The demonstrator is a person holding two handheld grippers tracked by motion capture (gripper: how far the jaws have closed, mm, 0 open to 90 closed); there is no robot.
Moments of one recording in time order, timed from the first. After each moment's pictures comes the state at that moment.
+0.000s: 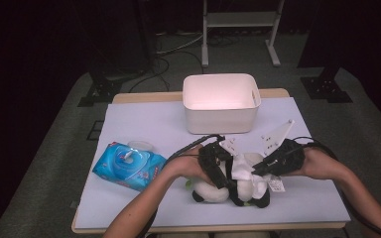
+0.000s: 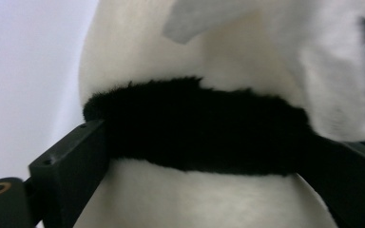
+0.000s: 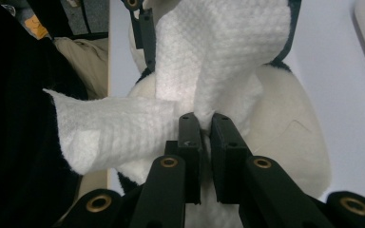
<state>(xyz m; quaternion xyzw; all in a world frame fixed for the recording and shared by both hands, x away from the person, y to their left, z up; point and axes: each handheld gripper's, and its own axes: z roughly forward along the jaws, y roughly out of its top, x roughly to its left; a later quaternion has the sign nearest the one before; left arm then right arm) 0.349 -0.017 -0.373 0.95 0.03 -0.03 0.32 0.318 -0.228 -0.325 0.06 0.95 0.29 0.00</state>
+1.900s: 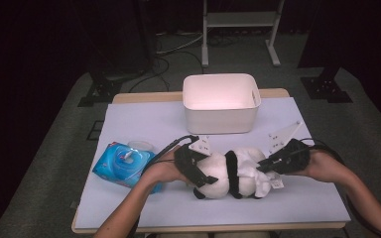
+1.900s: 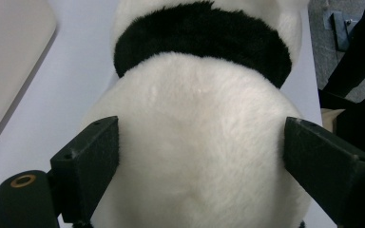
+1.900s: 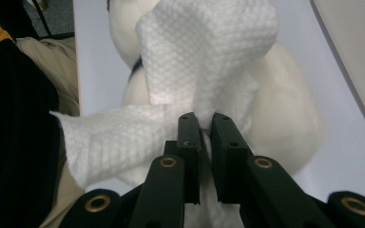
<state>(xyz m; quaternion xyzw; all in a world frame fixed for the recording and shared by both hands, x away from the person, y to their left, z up) 0.339 0.049 -0.366 0.93 0.07 0.03 0.36 0.318 -0.246 -0.330 0.11 0.95 0.29 0.05</state>
